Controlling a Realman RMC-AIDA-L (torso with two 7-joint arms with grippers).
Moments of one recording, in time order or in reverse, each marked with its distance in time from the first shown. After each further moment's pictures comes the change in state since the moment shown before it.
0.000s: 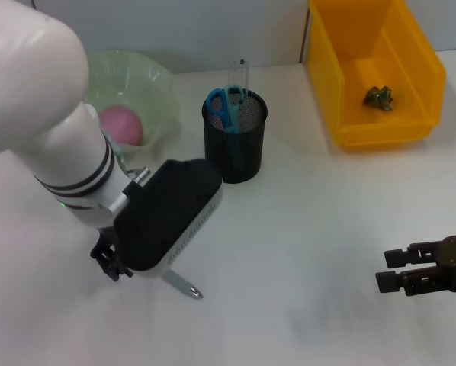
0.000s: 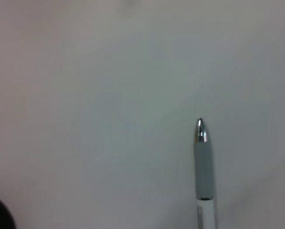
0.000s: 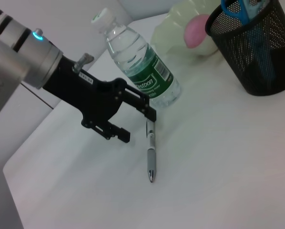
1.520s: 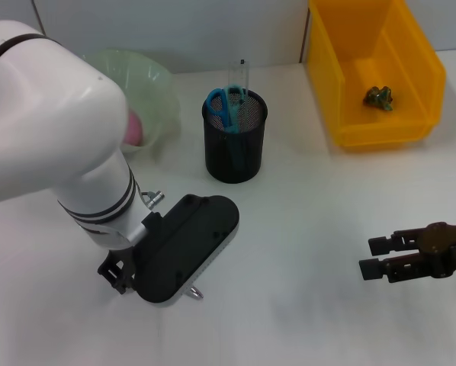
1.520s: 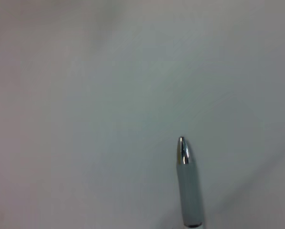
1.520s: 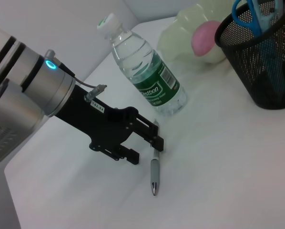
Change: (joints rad) left arm -0.013 0.000 0.154 -0.050 -0.005 -0.061 -0.050; right arm 0.048 0.006 -0.010 0.020 0.000 0.026 0.002
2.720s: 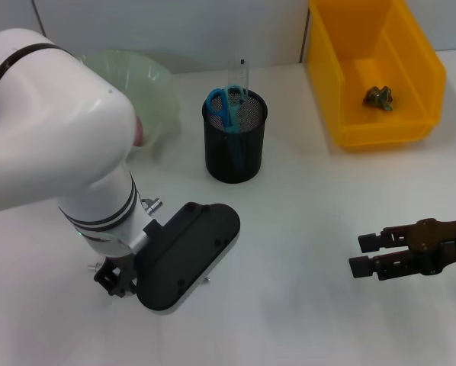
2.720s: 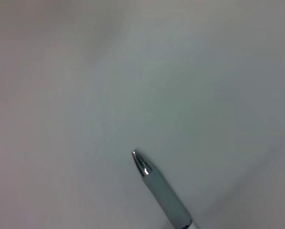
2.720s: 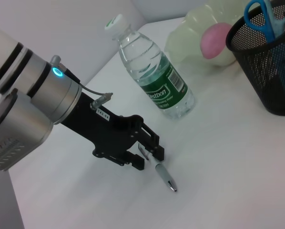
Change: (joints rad) left arm -0.002 0.000 0.031 -0.004 0.005 0.012 -0.037; right arm 0.019 0.012 -0.004 0.002 -0.002 0.003 -0.003
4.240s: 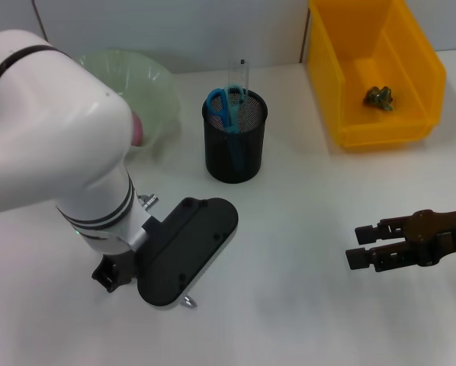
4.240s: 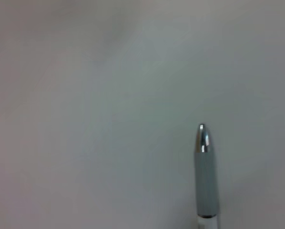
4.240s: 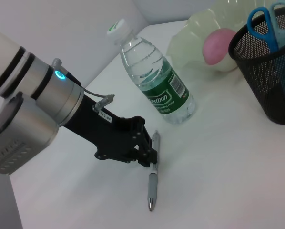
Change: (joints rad) left arm 0.011 0.000 -0.004 0.013 0.023 0.000 -0.040; right arm 0.022 -0.005 0.000 0.000 0.000 0.002 0.006
